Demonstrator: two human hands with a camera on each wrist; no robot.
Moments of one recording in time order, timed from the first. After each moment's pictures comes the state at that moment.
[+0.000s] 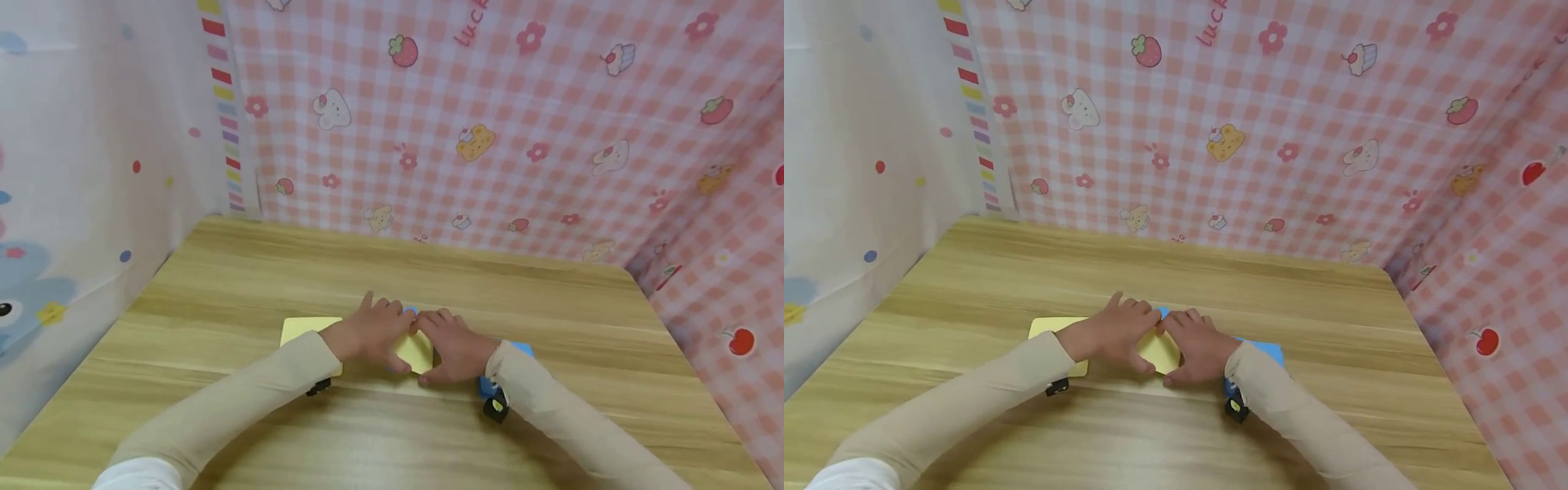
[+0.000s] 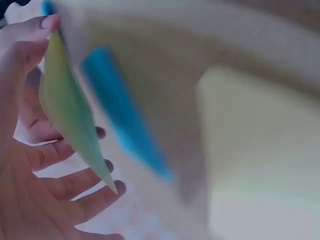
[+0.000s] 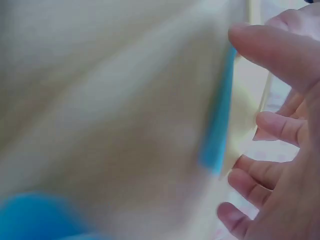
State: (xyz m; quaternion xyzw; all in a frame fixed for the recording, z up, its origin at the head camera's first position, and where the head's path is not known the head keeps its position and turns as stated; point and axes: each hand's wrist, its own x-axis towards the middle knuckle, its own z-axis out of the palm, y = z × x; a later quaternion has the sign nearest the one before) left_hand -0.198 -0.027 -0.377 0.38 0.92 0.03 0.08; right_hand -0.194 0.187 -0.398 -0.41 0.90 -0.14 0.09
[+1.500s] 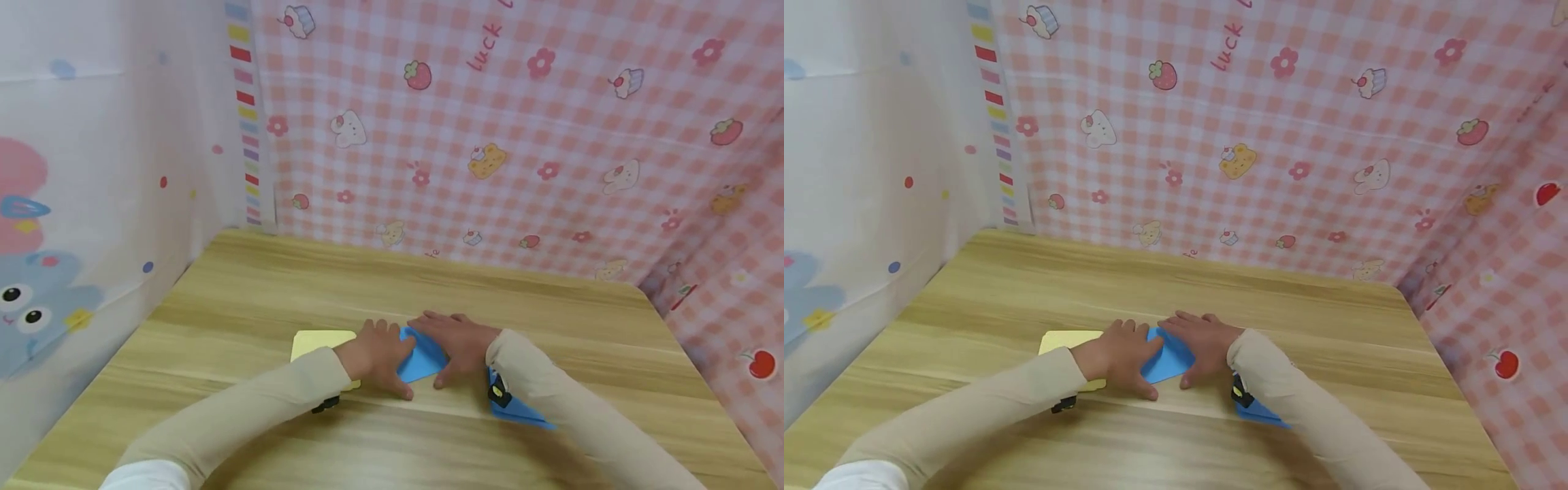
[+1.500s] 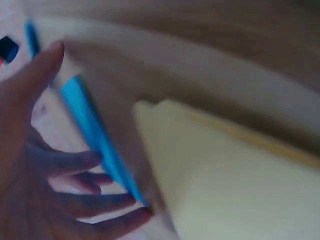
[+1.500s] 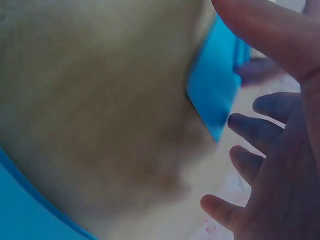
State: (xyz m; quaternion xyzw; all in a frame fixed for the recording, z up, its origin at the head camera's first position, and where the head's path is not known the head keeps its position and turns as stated) left_hand -0.189 -0.032 -0.387 0.33 0.94 -0.06 0.11; right_hand -0.227 0.182 -0.389 -0.41 0.89 -0.05 0.18
